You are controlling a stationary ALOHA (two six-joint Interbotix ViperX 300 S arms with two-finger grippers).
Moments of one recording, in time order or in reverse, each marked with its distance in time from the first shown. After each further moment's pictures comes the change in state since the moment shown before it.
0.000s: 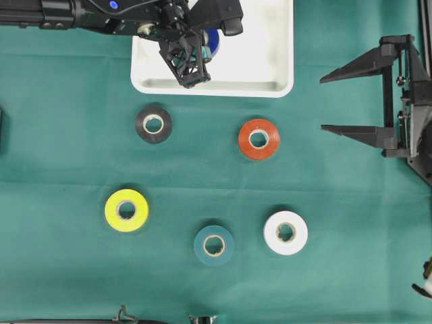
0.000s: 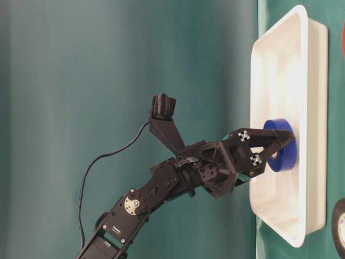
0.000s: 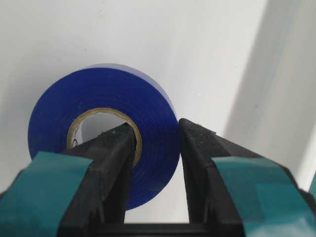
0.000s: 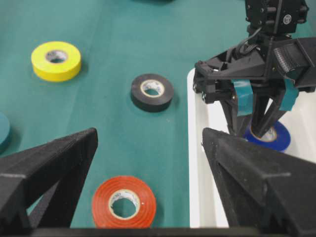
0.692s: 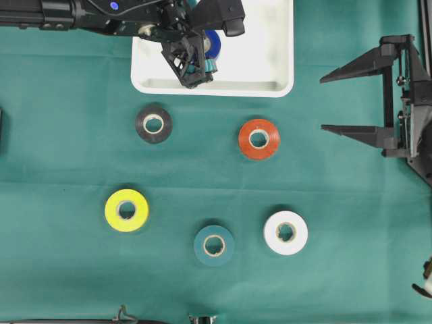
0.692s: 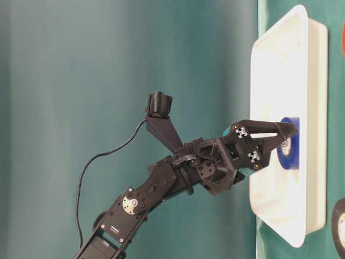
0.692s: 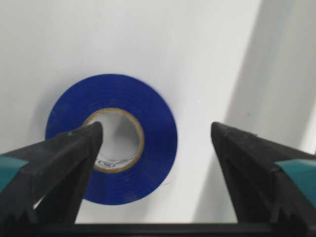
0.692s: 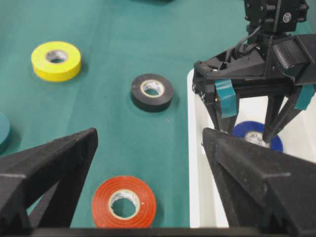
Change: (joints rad) left arm -0.006 0.000 -0.005 -0.002 -0.015 0.003; right arm 0.000 0.000 0.000 0.000 0.000 0.000
